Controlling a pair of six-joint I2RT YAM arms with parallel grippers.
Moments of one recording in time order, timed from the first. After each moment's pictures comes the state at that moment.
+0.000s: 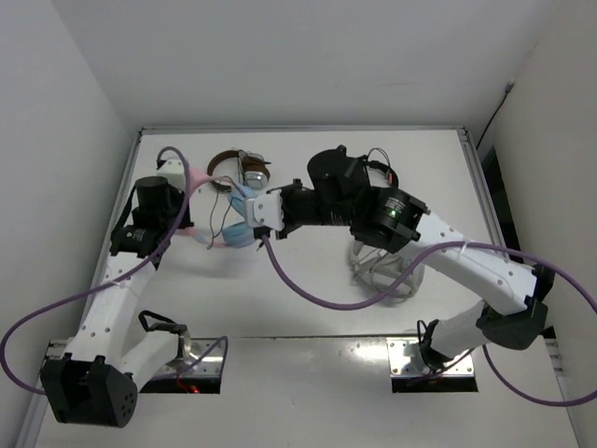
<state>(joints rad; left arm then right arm) -0.03 0.97 0.87 -0.44 -0.07 -0.01 1.06 1.44 1.61 -0.51 -0.24 -0.88</state>
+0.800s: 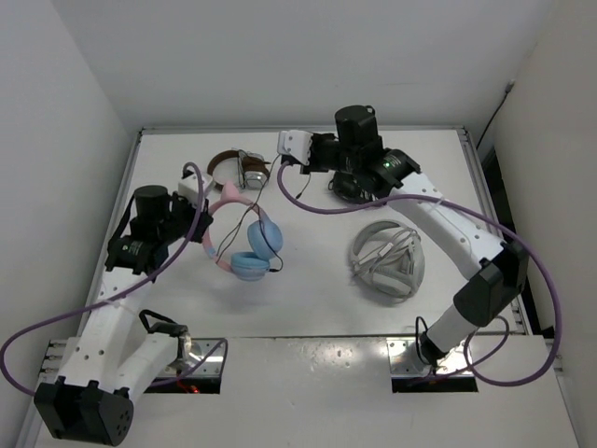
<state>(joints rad) -0.10 0.85 0.84 -0.51 0.30 0.25 0.63 1.61 1.58 -0.36 -0.33 -0.96</state>
